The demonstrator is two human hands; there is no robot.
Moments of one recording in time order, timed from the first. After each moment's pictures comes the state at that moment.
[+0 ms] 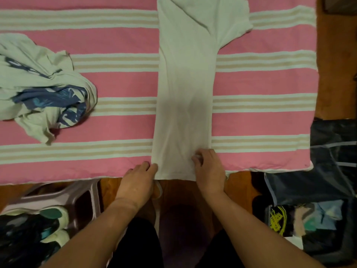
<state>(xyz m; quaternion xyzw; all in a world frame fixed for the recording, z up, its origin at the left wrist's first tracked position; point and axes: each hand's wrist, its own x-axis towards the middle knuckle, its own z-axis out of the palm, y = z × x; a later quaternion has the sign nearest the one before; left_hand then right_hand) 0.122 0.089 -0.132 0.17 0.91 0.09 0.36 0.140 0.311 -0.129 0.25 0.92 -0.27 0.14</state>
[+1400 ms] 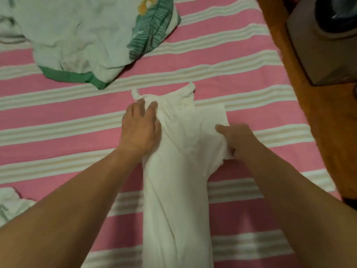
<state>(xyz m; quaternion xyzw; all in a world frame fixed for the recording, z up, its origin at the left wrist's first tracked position) -0.367 0.229 -0.143 0.18 0.98 0.08 0.02 -0.293 0.492 -0.115 0.46 0.71 -0.53 0.08</state>
